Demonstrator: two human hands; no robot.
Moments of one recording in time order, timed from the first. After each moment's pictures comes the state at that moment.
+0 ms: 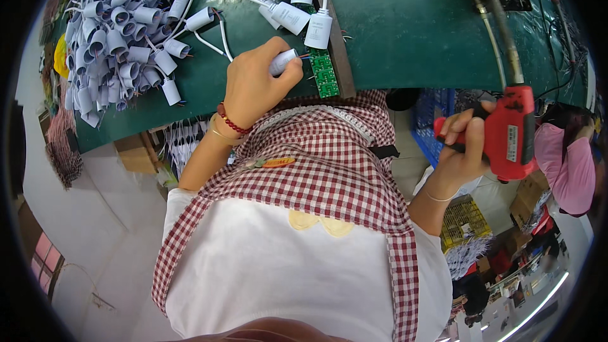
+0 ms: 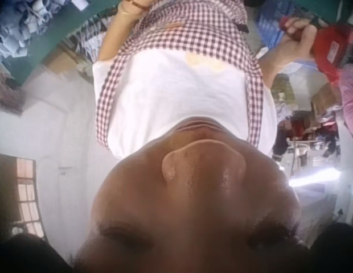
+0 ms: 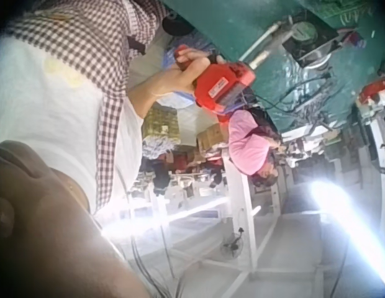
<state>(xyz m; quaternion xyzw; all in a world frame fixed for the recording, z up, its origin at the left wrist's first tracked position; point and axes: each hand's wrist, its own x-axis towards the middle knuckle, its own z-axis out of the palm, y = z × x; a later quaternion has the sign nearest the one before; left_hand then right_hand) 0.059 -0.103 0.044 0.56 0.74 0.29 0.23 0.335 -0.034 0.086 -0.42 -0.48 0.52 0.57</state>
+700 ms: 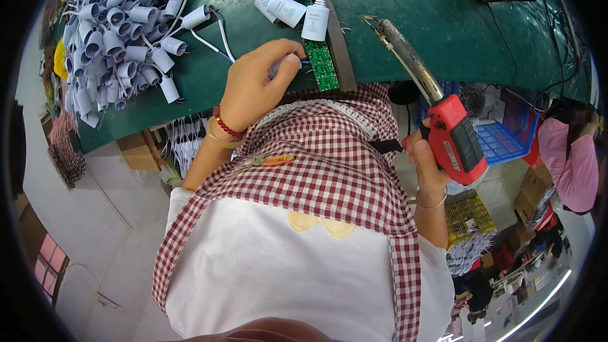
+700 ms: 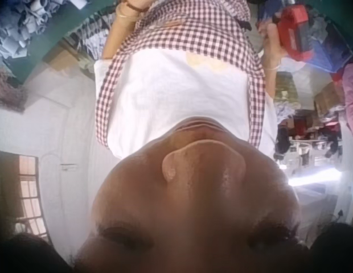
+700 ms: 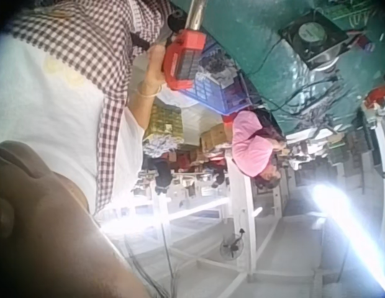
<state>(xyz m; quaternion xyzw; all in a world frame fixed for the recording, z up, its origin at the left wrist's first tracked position) 0.061 -0.109 0.051 0.56 0.71 0.29 0.31 0.353 -0.084 0.065 -0.41 -0.51 0.65 0.40</state>
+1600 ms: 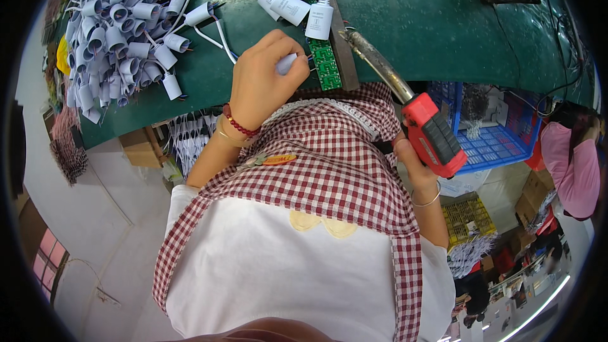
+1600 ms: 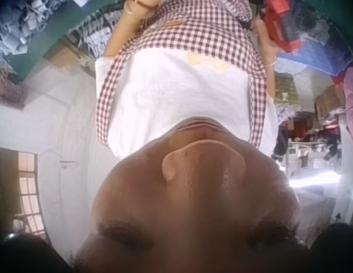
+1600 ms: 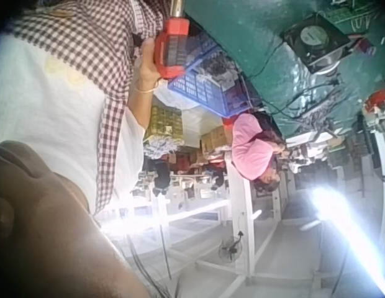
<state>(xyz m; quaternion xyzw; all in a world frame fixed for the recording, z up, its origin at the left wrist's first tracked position) 0.073 -0.104 0.044 0.55 0.73 0.33 0.23 0.363 -0.096 0.045 -0.44 -0.54 0.65 0.29</state>
